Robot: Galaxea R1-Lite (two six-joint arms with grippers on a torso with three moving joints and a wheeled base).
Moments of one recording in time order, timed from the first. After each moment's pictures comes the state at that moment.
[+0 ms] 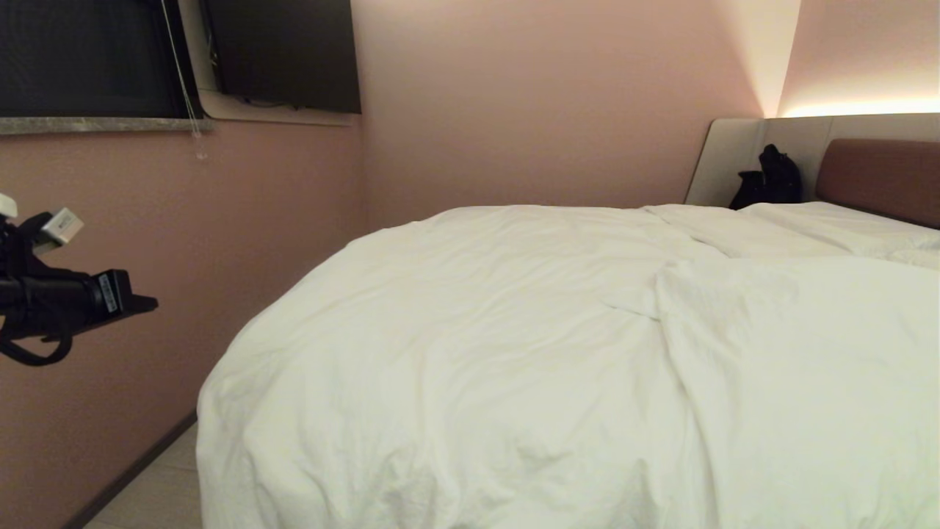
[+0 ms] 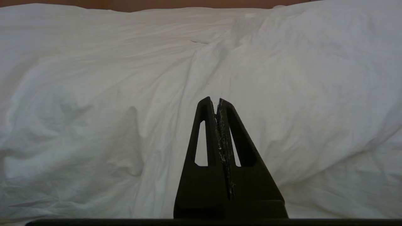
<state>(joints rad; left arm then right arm) 0.41 1.75 -1.15 0.03 -0.45 -0.06 -0.01 0.00 0.00 0.00 0.00 -0.01</state>
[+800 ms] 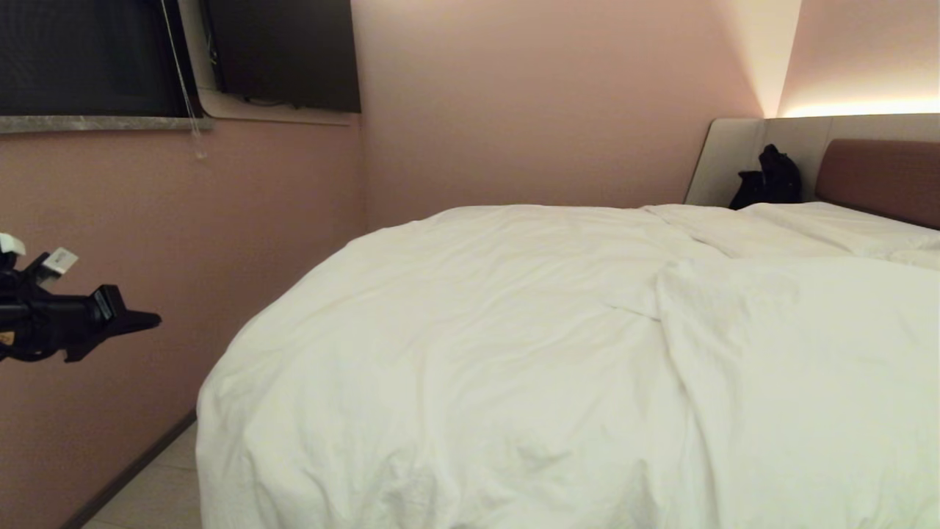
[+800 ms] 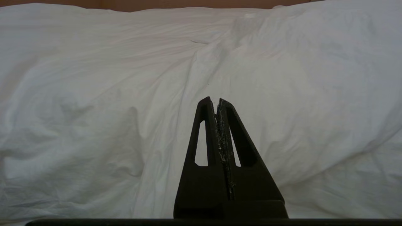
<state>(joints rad) 0.55 2.05 -1.34 0.03 -0.69 -0.19 -0.01 0.00 0.00 0.00 0.00 -0.01</state>
